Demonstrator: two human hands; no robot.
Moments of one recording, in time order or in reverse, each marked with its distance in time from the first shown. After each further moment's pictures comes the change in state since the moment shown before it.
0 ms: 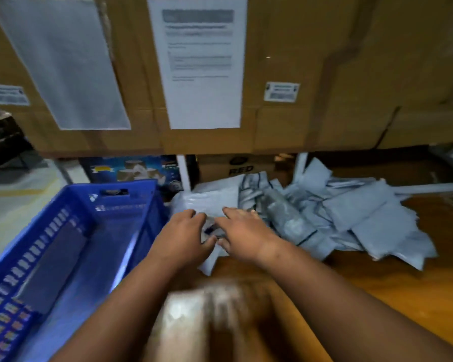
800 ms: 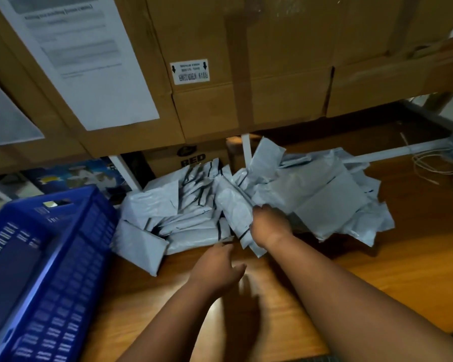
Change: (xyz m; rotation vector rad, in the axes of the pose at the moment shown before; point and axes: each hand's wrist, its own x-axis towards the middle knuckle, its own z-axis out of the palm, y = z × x) left_hand 0.040 0.215 0.148 -0.139 -0.302 -0.047; right_hand -0.056 0.240 0.082 0.107 -0.003 0.465
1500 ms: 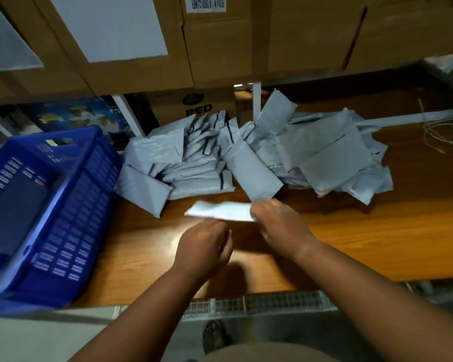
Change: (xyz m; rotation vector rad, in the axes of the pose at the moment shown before) left_hand -0.092 -0.028 0.039 0.027 0.441 0.212; right_hand -0.130 0.026 0.036 0.091 0.181 -0.501
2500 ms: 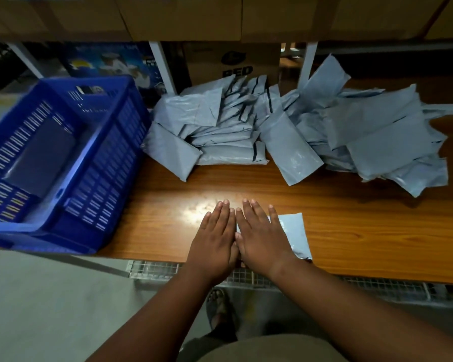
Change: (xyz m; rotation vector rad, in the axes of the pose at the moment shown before) left_hand -0.089 -0.057 0.075 0.098 -0.255 -0.105; right_hand -0.020 -0.111 0.092 -0.184 -0.378 0.039
